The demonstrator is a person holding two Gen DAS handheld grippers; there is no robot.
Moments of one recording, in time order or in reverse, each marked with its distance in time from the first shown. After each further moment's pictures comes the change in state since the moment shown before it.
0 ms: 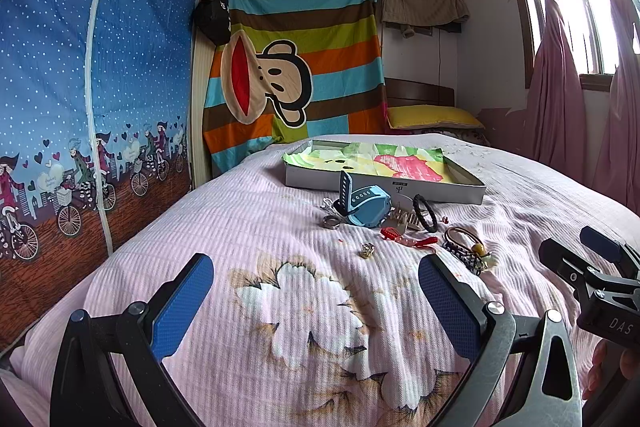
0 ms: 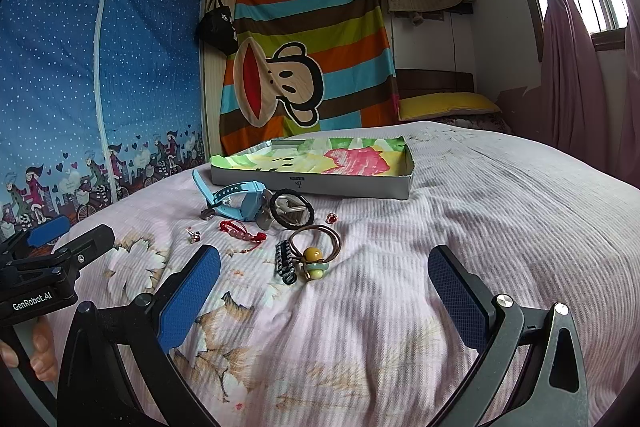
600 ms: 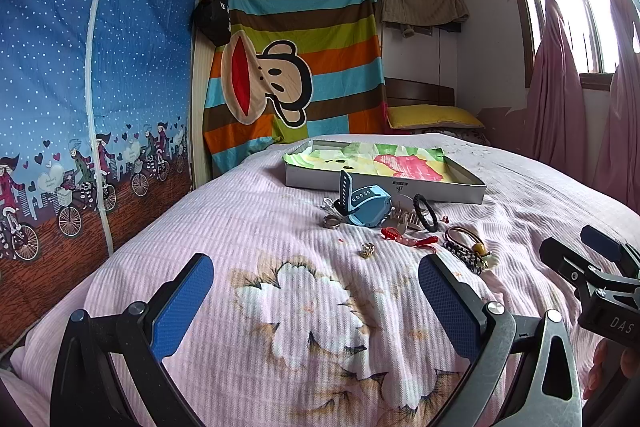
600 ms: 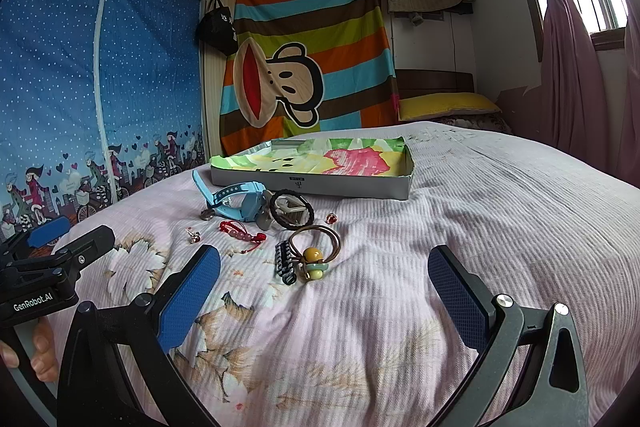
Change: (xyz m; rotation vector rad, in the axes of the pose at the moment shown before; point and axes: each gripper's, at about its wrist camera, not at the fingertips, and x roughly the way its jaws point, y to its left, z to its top) left arm 0.000 0.000 0.000 0.001 0.000 0.000; right arm 0.000 0.000 0.000 0.000 -0.001 0.000
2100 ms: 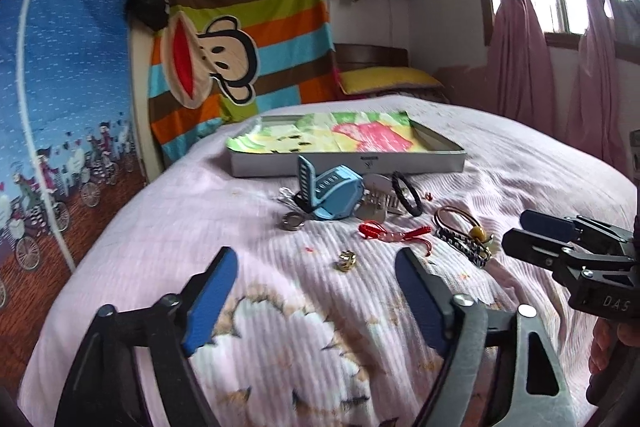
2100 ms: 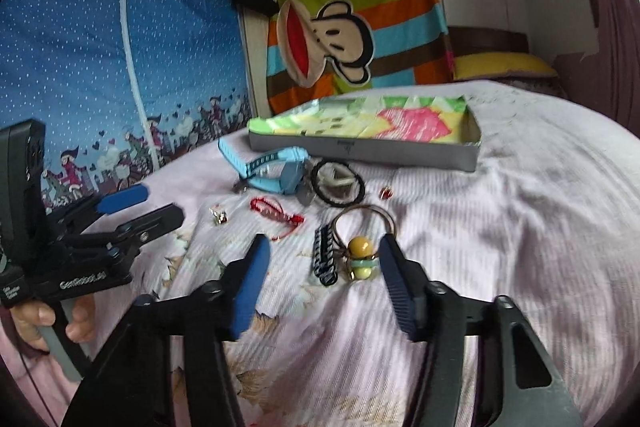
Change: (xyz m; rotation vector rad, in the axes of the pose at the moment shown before) left arm 0.070 -0.010 0.016 0.143 0.129 -0.177; right arm 0.065 0.011 0.003 0.003 0.188 0.223
